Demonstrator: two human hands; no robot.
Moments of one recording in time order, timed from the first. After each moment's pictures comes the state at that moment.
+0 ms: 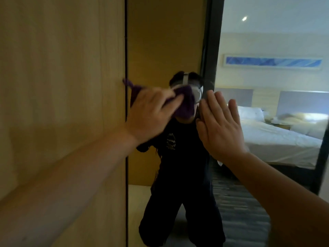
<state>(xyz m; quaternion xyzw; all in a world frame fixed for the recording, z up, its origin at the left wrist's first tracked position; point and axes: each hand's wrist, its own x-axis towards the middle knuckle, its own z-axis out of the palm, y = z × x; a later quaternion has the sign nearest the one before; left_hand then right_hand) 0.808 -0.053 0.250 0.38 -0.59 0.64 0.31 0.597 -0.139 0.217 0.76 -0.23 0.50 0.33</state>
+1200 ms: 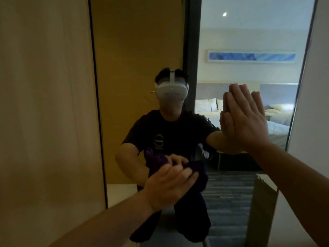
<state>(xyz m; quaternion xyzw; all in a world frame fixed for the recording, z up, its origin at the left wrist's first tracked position) 0.712 -0.082 0.057 0.37 -0.69 0.58 0.21 0.478 -0.189 0.210 0.75 -0.26 0.51 0.34</state>
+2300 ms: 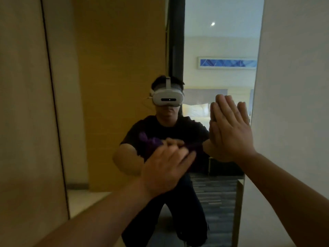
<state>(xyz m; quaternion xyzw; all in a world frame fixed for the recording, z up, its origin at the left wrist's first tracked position) 0.624 -0.129 0.119 0.37 -0.65 0.61 0.25 0.409 -0.229 0.200 0.76 -0.28 0.48 0.34</state>
